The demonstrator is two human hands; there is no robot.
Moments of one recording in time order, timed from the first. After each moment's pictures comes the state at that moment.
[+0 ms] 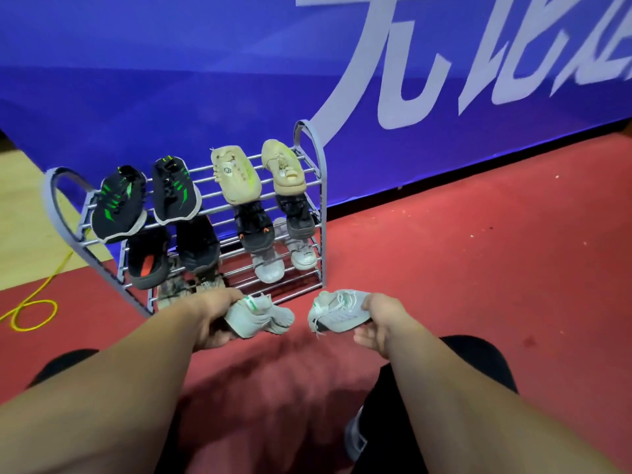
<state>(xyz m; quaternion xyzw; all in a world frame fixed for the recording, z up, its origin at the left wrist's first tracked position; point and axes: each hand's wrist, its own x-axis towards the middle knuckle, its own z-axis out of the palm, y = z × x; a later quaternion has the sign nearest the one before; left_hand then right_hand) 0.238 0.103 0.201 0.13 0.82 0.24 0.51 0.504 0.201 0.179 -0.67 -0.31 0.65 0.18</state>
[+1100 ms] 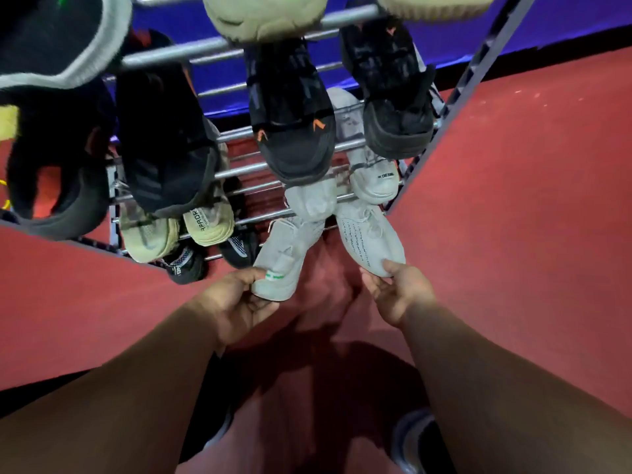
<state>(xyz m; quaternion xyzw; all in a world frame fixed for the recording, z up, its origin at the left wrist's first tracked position) 0.130 0.184 -0.051 -0.18 0.66 0.42 0.60 0.343 0.331 -0.101 -0.63 -0.04 0.74 0.23</state>
